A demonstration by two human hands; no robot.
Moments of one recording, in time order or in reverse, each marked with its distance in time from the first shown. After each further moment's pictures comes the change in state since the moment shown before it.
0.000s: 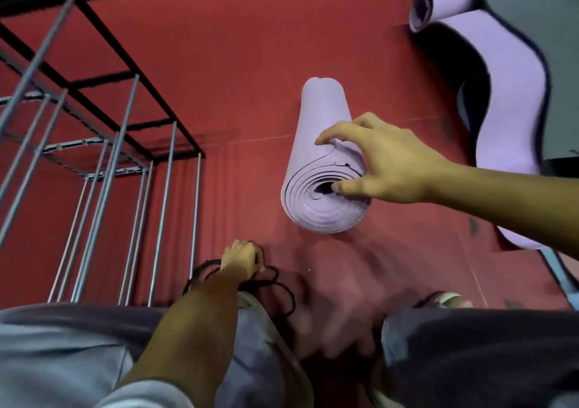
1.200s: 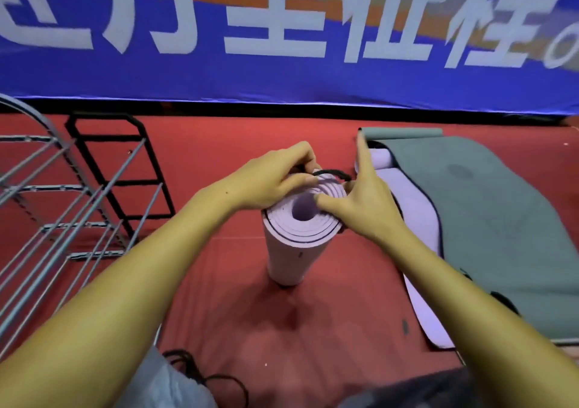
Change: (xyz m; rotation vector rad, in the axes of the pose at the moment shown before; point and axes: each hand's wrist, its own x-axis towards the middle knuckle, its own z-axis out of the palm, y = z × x) left_hand -0.227 0.189 -0.409 -0.287 0.550 1.020; right_hand -0.056 -0.076 -0.132 0.224 0.632 0.194
